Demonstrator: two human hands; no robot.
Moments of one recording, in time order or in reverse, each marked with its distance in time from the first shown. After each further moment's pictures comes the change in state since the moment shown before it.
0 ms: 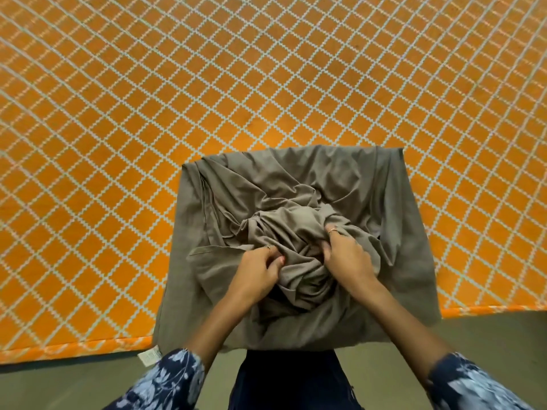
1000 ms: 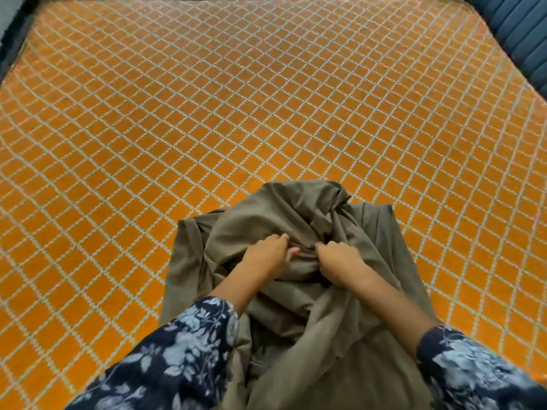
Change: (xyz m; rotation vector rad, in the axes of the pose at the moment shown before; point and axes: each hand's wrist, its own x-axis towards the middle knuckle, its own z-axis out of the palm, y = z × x) left_hand 0.125 0.053 -0.032 0.589 -0.129 0.124; right_hand 0.084 -0.025 -0.056 -0.476 -0.112 -0.249
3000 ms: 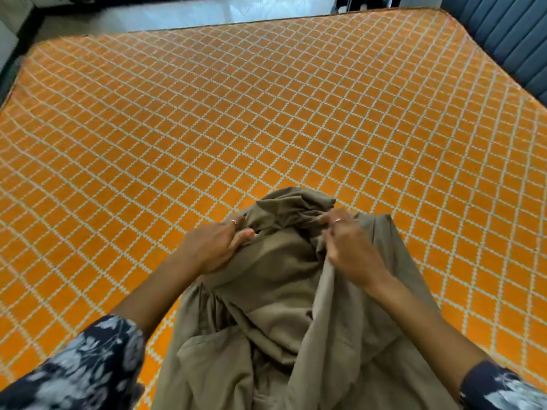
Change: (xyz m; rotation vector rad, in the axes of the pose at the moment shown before) left_hand -0.006 -0.066 -0.086 0.268 0.198 0.075; right_hand 0.018 0.032 -0.019 0.555 0.655 -0.134
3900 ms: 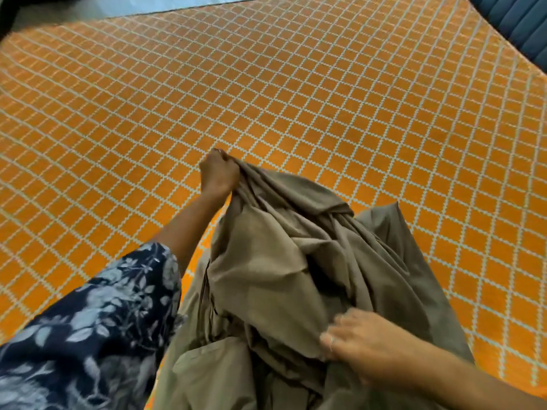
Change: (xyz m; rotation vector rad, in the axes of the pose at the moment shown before) left_hand 0.120 0.006 -0.034 -0.772 0.449 -0.492; right_hand -0.098 -0.011 -0.016 -0.282 -0.585 -0.591
